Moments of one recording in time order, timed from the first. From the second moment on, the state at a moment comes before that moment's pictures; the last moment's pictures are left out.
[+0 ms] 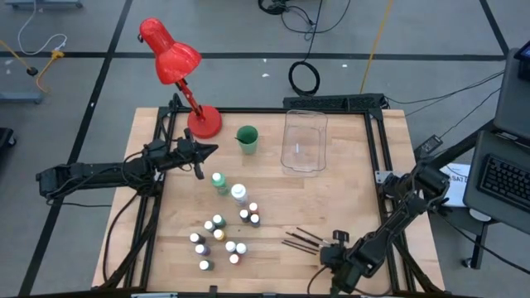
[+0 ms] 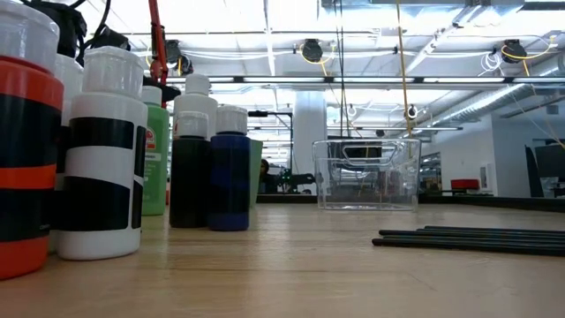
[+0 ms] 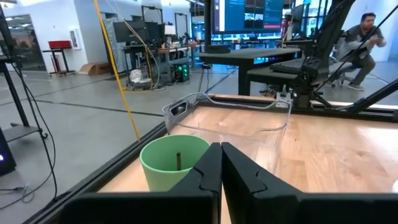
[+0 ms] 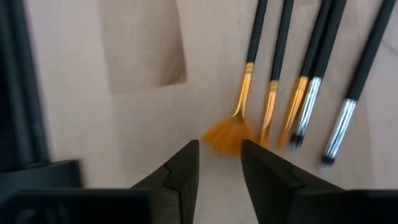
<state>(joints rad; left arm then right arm) 0.38 0.67 0.06 0.64 0.05 0.05 0.91 1.80 1.04 -0.55 0.18 1.04</state>
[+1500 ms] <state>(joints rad) 0.38 0.67 0.06 0.59 0.05 0.04 0.93 1.57 1.04 -0.76 0.53 0.77</state>
